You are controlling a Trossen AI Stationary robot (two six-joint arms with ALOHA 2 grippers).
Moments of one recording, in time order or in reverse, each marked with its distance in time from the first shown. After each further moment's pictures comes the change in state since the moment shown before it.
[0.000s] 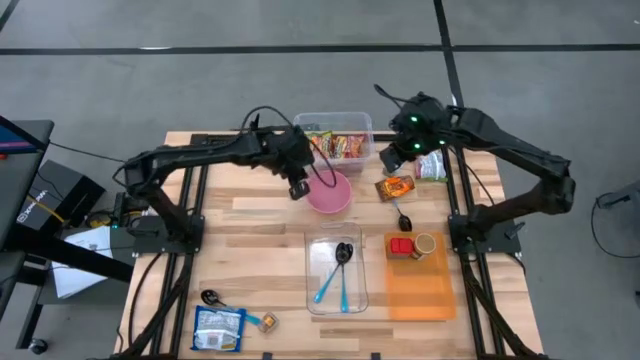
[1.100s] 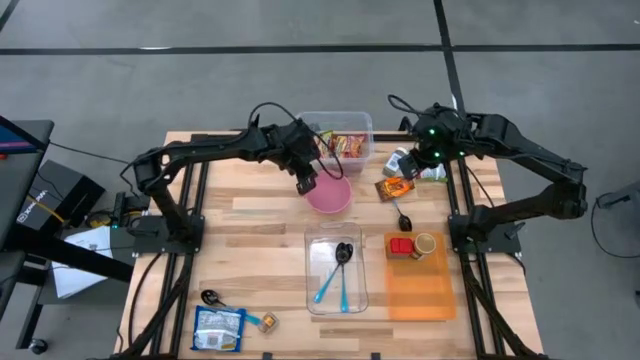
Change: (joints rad) left arm 0.037 0.045 0.000 0.125 0.166 0.001; right arm 0.058 -0.101 0.000 -0.239 0.193 0.060
